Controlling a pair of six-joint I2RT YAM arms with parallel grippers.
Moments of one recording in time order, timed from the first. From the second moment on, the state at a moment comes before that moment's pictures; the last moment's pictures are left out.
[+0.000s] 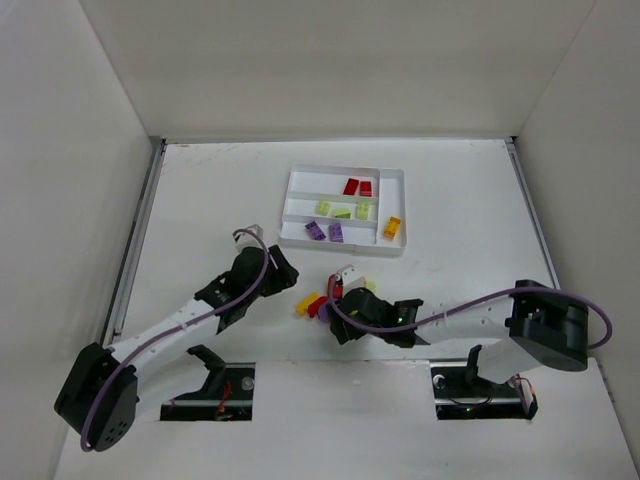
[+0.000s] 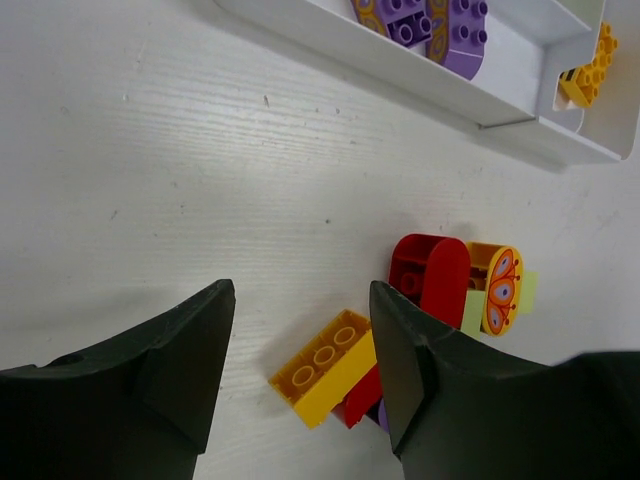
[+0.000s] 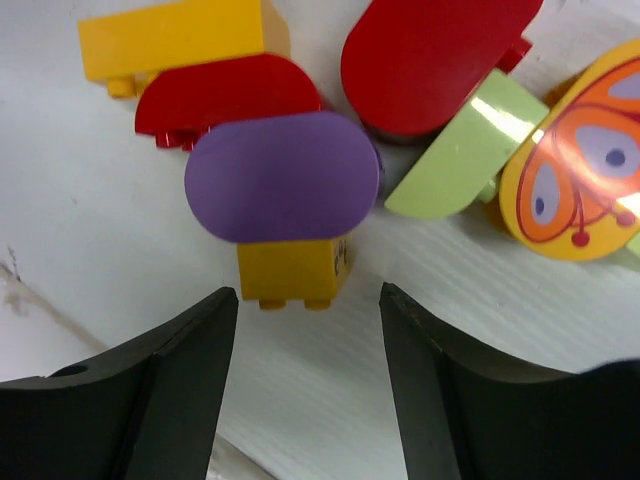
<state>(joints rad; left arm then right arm) -0.63 0.98 0.42 -0.10 -0.18 -0.83 1.21 1.44 0.61 0.00 0.29 0.59</state>
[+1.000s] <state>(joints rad) -0.59 0.86 0.30 0.05 0.20 -0.98 1.08 1.29 0.59 0.14 0.08 0.50</state>
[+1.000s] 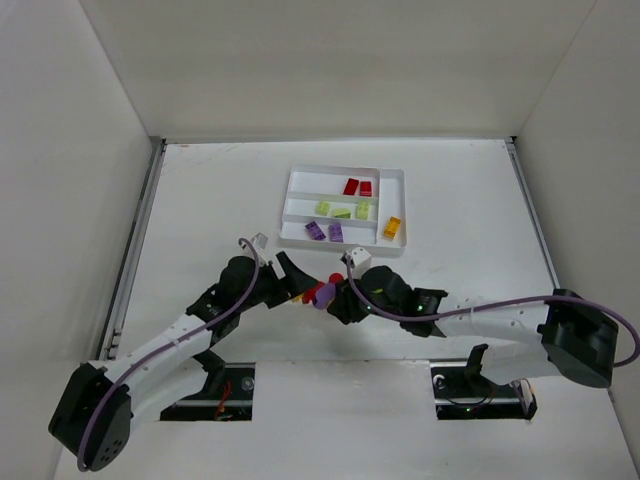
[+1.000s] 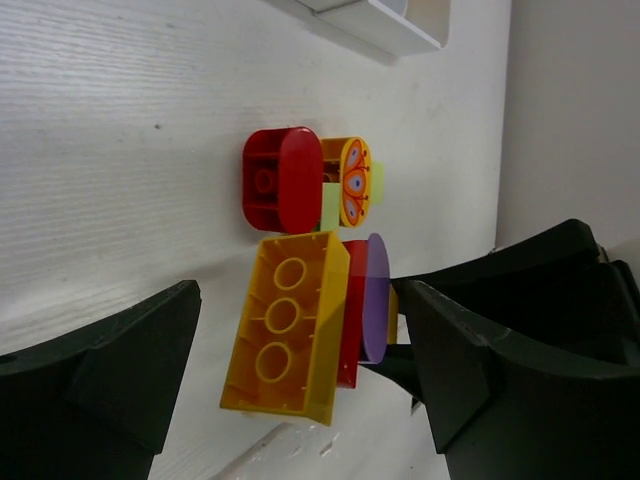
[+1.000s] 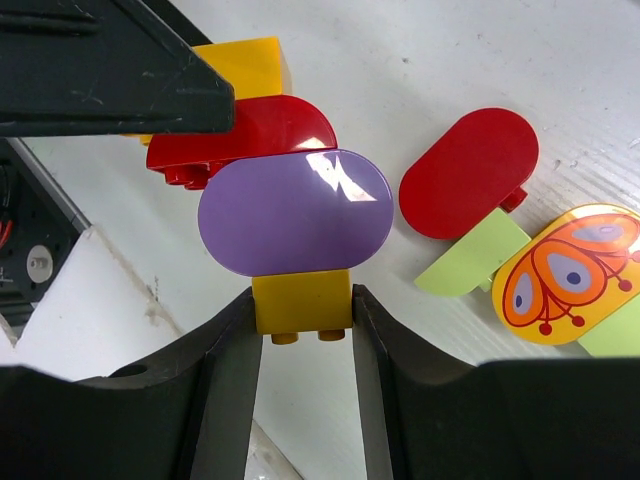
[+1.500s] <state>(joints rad) -0.64 1.01 0.30 0.13 0.29 -1.03 1.08 1.36 0.65 0.13 0.07 0.45</state>
